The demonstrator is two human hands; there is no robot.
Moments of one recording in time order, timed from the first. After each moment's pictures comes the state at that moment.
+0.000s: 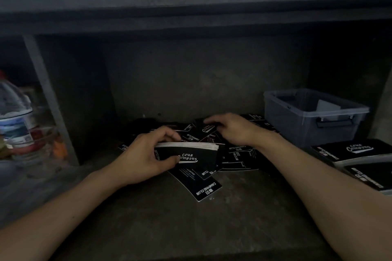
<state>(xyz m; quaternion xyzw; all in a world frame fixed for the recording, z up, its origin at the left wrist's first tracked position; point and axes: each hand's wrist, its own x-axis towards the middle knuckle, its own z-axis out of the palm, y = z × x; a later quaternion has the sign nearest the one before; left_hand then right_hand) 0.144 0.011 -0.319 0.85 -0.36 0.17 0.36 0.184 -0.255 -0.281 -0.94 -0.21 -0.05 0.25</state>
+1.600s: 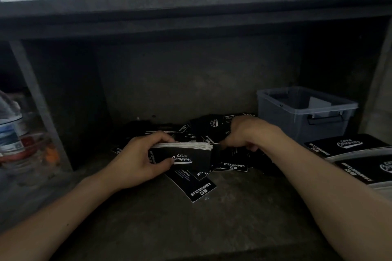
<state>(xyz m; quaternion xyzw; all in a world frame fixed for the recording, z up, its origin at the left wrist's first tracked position) 0.142 0.010 -0.317 0.85 -0.37 0.17 0.33 0.168 -0.269 -0.268 -1.00 0.04 0.03 0.08</state>
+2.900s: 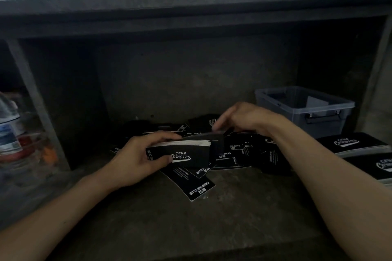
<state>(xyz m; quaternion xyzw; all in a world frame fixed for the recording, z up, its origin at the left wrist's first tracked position) 0.142 0.010 -0.317 0.83 -0.38 0.14 0.38 0.175 -0.284 -0.259 -0.90 -0.07 -0.01 0.43</state>
